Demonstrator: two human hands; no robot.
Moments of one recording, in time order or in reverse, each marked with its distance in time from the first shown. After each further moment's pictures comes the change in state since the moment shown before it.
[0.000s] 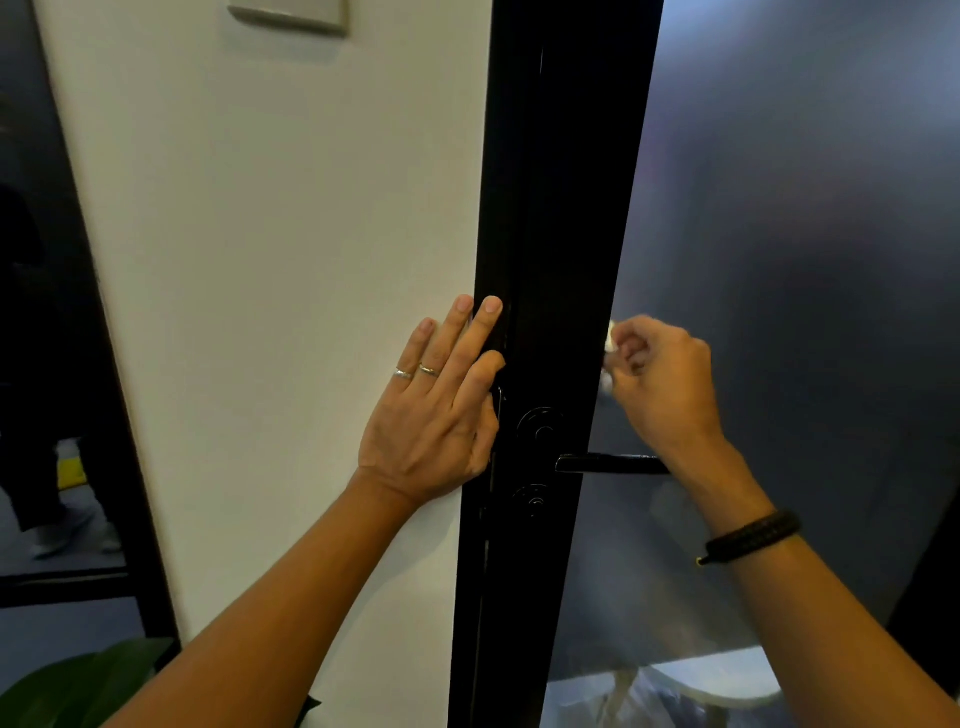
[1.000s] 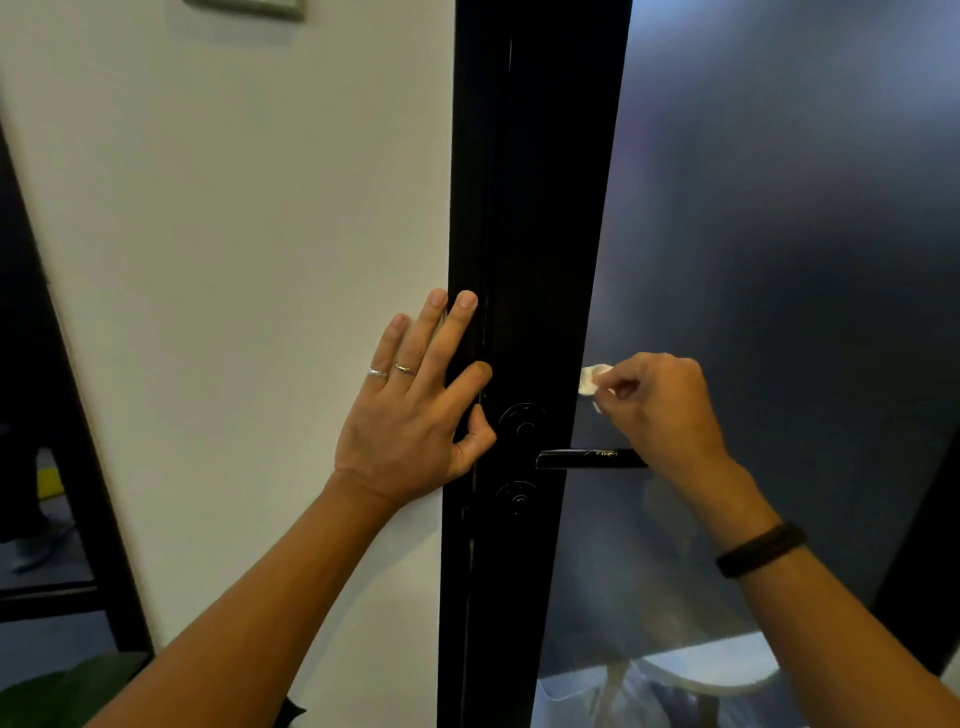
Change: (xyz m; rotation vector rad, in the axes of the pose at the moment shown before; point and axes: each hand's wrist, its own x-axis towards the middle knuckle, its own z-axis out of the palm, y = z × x) left_hand 0.001 -0.002 0.004 0.114 -0.051 0.028; right_hand -0.017 0.037 -0.004 -0.151 -0.117 0.040
